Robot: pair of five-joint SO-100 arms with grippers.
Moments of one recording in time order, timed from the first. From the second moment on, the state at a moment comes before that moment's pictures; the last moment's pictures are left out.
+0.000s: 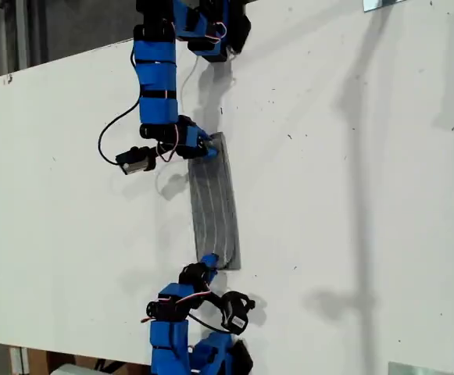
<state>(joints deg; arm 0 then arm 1) -10.3 108.8 118.6 67.7 -74.3 10.0 84.4 96.5 83.1 59.1</state>
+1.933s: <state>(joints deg) -16.9 108.8 137.5 54.0 -74.7 17.6 144.8 140.1 89.3 80.2</state>
